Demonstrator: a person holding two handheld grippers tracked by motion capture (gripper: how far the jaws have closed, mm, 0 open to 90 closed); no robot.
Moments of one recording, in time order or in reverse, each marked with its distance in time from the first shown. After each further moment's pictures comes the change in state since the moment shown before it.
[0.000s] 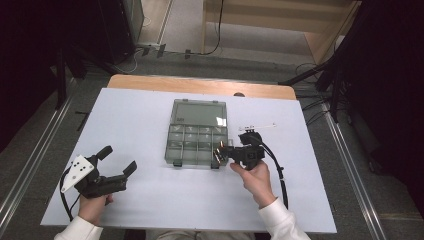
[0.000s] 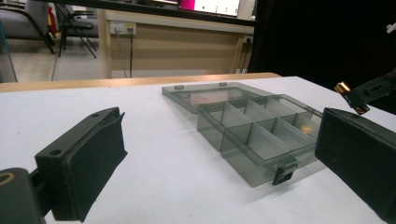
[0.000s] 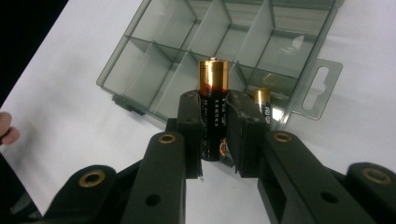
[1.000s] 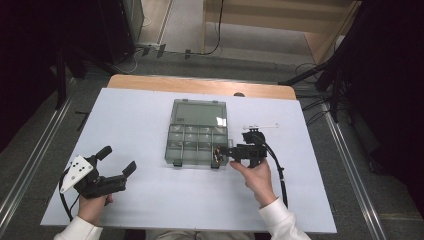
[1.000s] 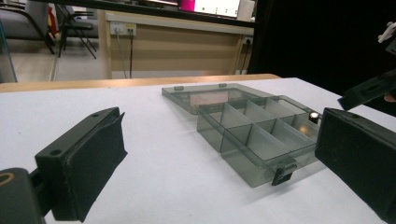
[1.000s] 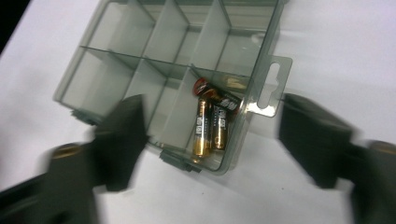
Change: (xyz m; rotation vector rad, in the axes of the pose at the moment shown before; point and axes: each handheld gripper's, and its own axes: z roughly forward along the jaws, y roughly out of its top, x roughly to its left) left arm 0.000 0.000 -0.001 -0.006 -0.001 -0.005; right arm -0.015 0.000 0.003 -0.008 -0.086 0.066
